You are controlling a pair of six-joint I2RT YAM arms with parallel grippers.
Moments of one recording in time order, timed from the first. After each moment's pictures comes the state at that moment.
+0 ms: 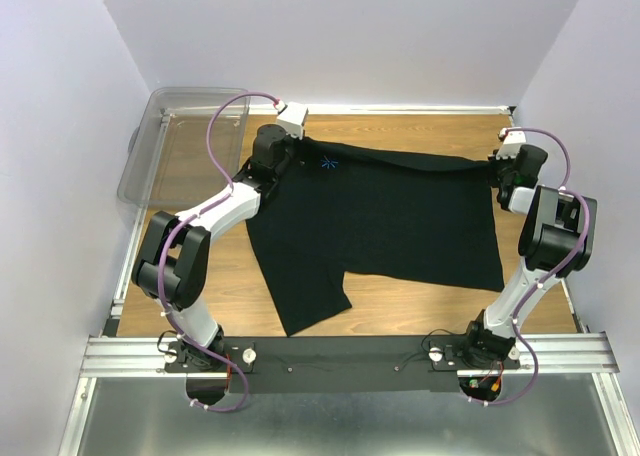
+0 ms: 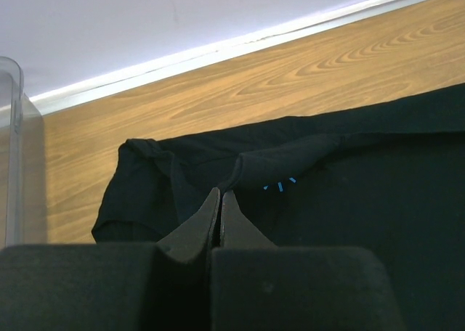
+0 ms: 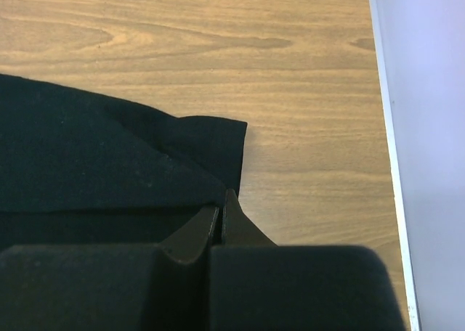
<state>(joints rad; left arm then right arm) -0.44 1.69 1.13 0.35 -0.09 0.00 -0.32 1.91 1.01 0.45 -0.23 -0.28</state>
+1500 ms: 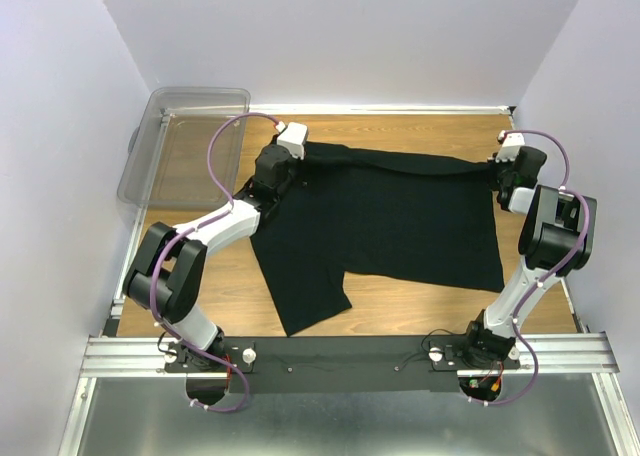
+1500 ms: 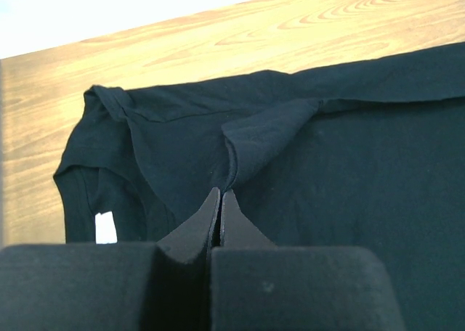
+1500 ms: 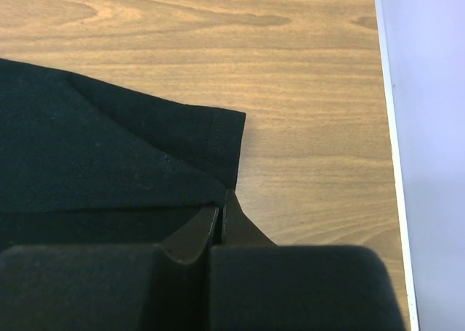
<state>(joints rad) -0.49 1.60 0.97 0.36 -0.13 -0.09 -0.32 1.92 1.01 0.42 -0.21 -0.30</state>
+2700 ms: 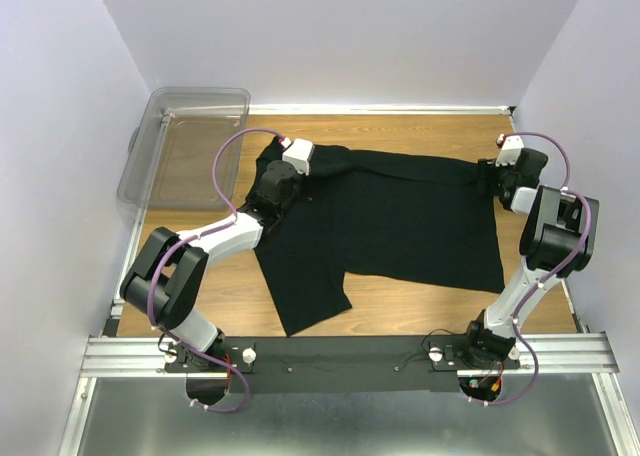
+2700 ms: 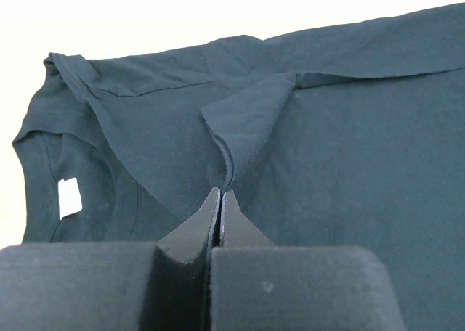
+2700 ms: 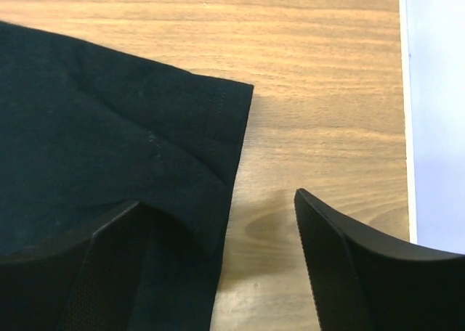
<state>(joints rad) -0.55 1.57 0.85 0.42 -0.14 -0.12 -0.34 1.93 1.02 0.33 -0.21 -0.33</state>
